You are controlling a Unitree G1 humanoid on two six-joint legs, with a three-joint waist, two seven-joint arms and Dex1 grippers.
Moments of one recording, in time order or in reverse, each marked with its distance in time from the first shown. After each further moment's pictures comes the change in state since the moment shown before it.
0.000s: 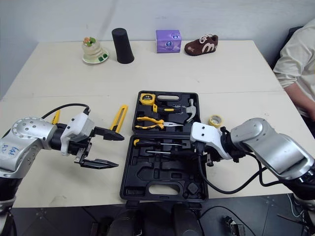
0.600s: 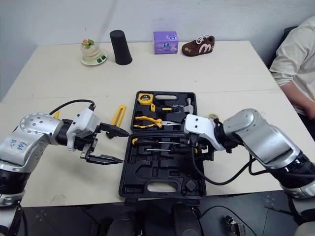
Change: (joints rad) left arm -0.072 -0.057 -0.032 0.038 0.020 -0.006 -0.011; right arm -0.110 0.101 -0.025 0.035 -0.056 0.083 0.056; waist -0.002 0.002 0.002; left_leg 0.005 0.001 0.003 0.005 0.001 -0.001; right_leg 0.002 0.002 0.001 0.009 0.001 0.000
